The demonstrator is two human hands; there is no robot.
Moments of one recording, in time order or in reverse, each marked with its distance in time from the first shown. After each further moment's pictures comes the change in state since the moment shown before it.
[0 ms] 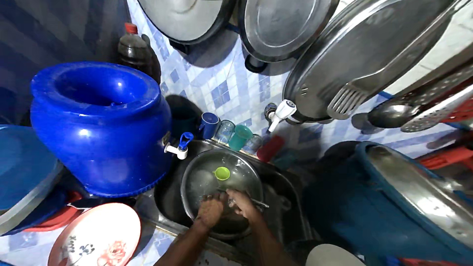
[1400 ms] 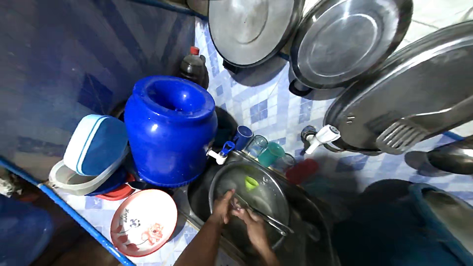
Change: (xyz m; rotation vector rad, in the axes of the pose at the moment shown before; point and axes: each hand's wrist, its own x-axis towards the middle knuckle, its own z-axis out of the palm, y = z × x) left_hand 0.023 -0.049 0.014 -1.959 0.316 -0.319; right_hand -0.040 0.035 0.059 0.345 0.060 -0.554
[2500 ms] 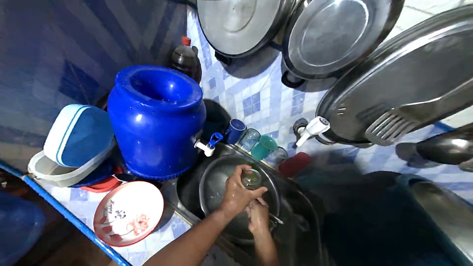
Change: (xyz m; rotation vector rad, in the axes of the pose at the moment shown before) left_hand -0.095 0.036 0.081 0.701 -0.165 0.731; right_hand 0.010 -0.039 -0.019 0.261 0.220 0.088
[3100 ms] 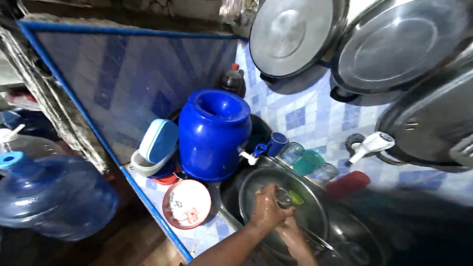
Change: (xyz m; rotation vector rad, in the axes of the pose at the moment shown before) left_hand -0.026 0.005 -0.028 0.431 0.057 -0.061; right_hand -0.028 0.004 -0.004 -0.432 -0.486 -0.236
